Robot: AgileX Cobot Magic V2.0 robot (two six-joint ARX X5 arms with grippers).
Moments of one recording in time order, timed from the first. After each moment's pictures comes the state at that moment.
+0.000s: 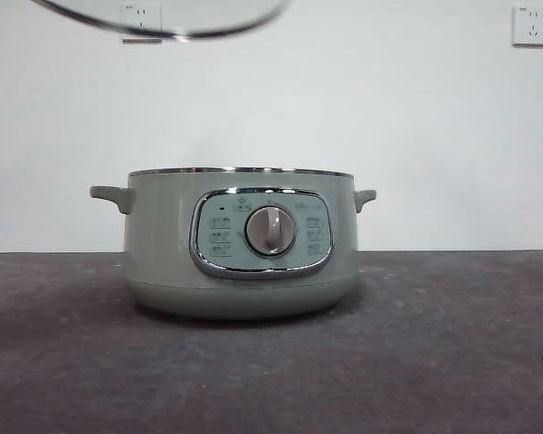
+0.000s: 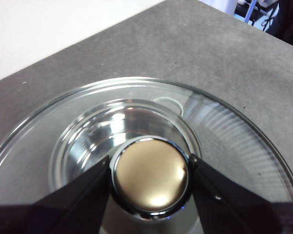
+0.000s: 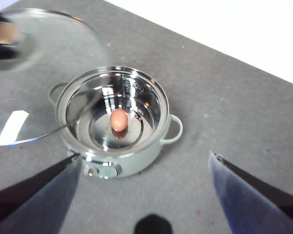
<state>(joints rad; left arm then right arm) -0.46 1.33 1.58 -0.79 0.24 0.11 0.59 1.24 1.95 -1.29 0.05 -0.09</state>
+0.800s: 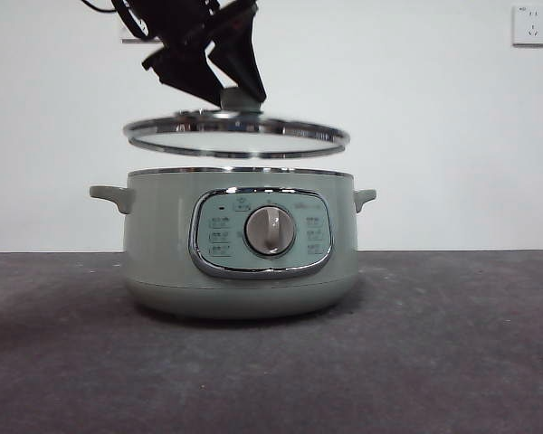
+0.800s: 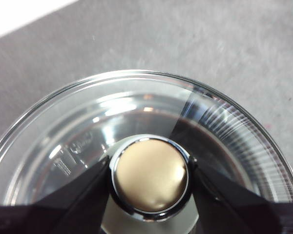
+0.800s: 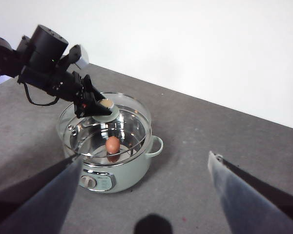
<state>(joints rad) -0.48 1.71 1.58 -0.51 0.22 0.12 0.59 0.92 1.95 -1.35 0.10 -0.06</state>
